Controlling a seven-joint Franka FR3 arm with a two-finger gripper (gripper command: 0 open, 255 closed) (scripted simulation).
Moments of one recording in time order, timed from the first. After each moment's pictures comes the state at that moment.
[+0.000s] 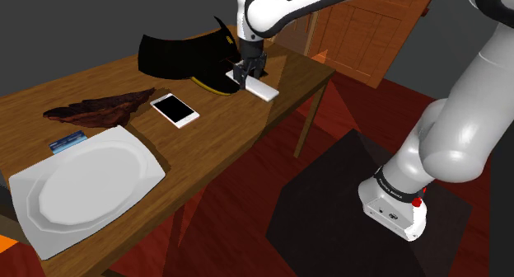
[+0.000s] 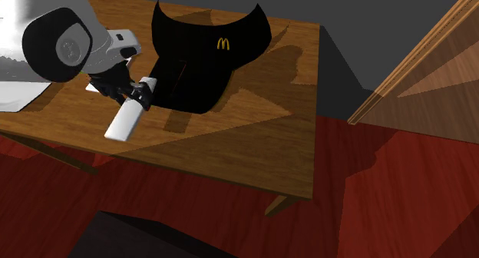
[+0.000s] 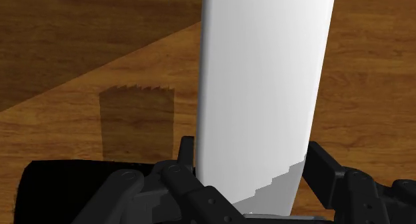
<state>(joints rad) 0.30 0.09 0.01 -2.00 -0.01 2.08 0.17</state>
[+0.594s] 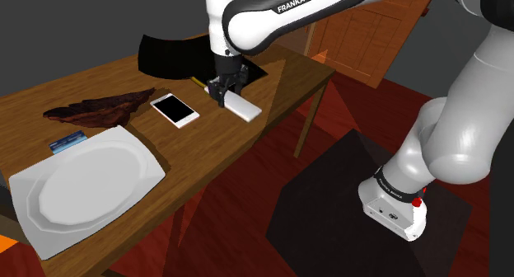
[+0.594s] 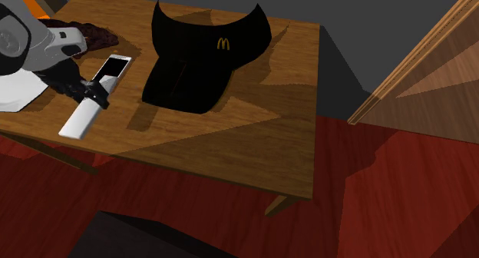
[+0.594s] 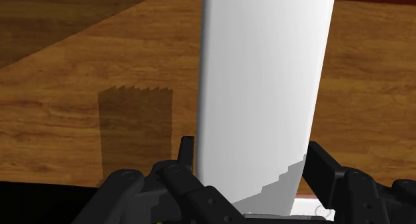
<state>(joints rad) 0.42 0.13 0.10 -1.95 -0.02 2.07 0.39</state>
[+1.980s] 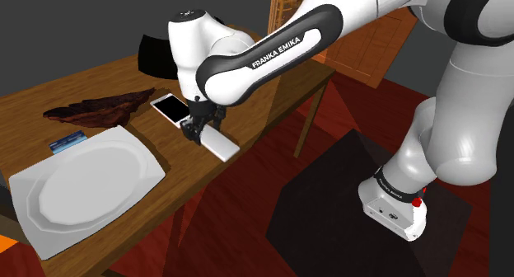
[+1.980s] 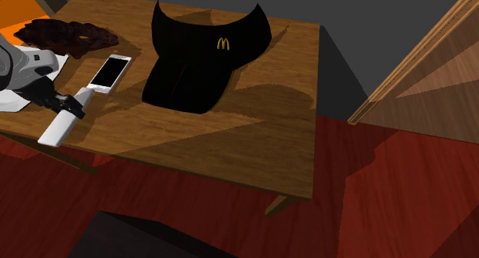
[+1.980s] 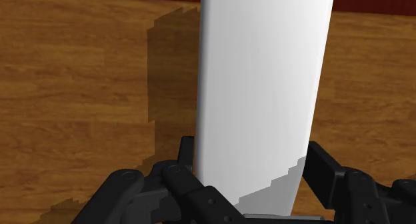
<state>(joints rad) 0.54 0.31 0.17 -1.88 -0.07 2.18 0.60</state>
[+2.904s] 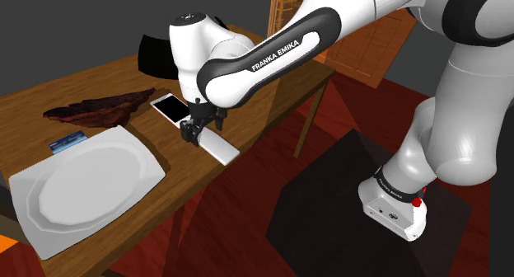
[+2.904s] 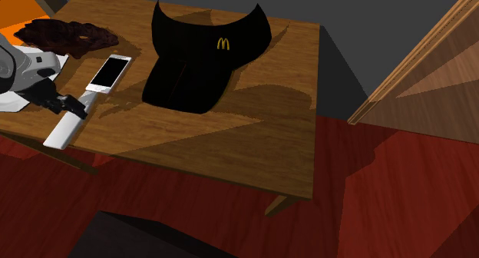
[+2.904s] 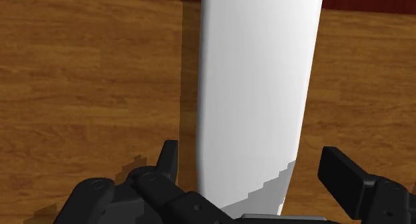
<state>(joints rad) 0.54 0.32 0.17 -1.89 -0.07 2.19 0.60</state>
